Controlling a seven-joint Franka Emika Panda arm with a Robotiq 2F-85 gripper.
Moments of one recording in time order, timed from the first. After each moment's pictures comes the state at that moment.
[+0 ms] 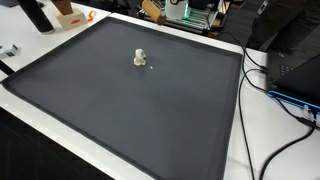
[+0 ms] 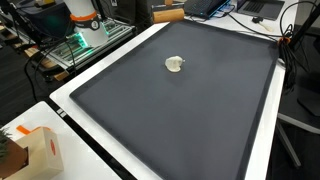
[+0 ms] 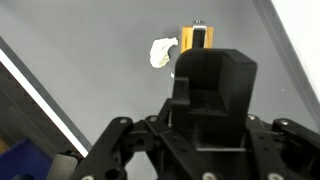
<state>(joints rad) 0.19 -0.31 0.05 -2.28 -0.15 2.07 -0.68</state>
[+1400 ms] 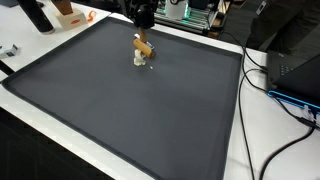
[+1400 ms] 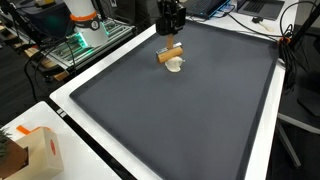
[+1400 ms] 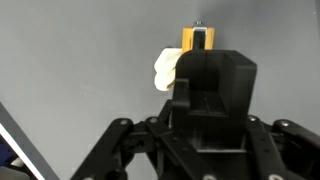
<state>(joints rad) 0.12 -0.07 -0.01 -2.42 -0.07 2.47 -1.03</state>
